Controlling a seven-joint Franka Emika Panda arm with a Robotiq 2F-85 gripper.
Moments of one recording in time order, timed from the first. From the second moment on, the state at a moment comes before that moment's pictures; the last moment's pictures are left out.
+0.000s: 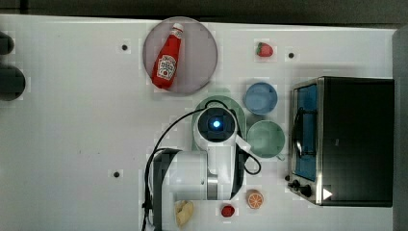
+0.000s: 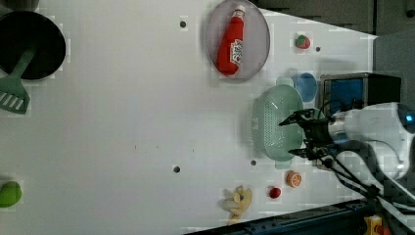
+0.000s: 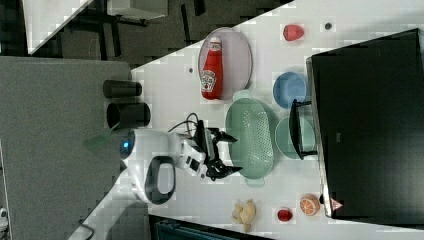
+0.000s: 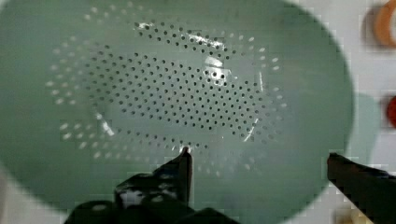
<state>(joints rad) -0.01 0.12 -0.01 -2.44 -0.04 0.79 0.56</state>
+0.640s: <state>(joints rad) 0.02 0.34 0.00 -2.43 -0.02 1.03 0.70</state>
